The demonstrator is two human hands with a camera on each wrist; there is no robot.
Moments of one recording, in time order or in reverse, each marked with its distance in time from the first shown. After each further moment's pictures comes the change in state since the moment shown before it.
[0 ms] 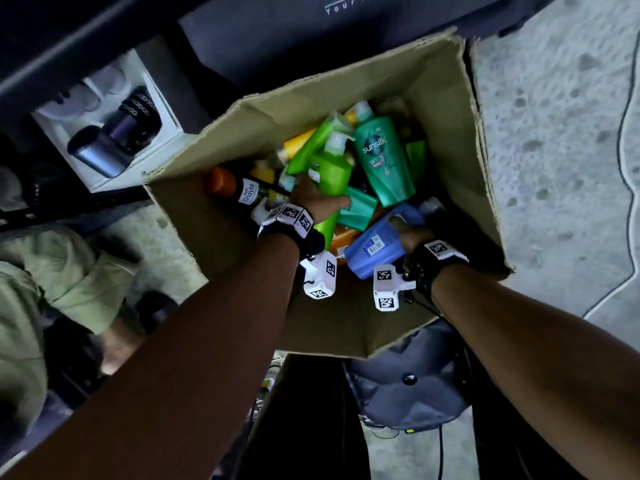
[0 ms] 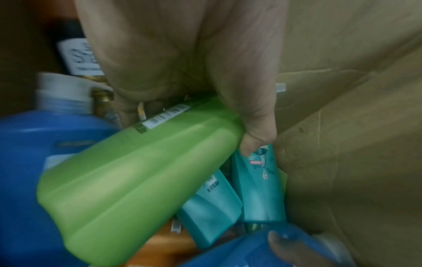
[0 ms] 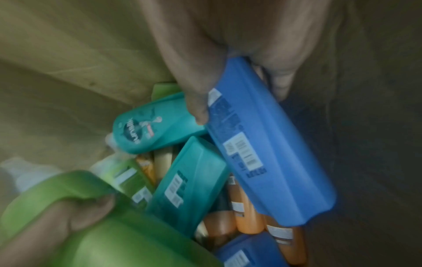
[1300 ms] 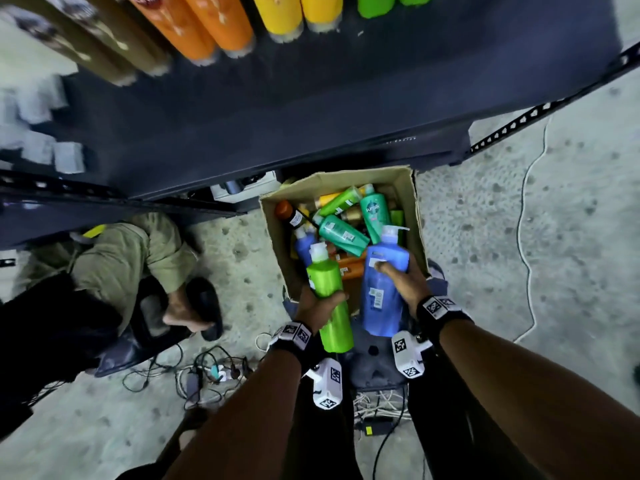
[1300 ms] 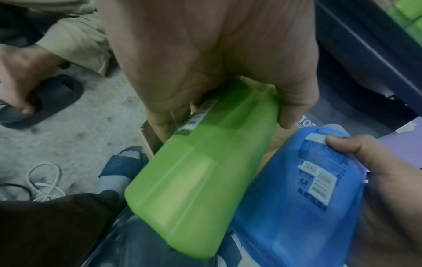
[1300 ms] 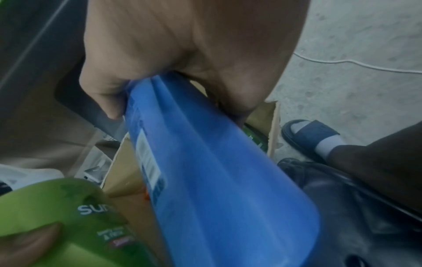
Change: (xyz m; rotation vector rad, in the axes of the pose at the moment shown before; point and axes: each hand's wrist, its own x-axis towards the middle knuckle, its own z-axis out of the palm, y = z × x) left_hand -0.358 -0.039 -0.040 -0.715 0.072 -0.098; right_hand -0.320 0.000 -0.072 0.355 -0.129 -0.525
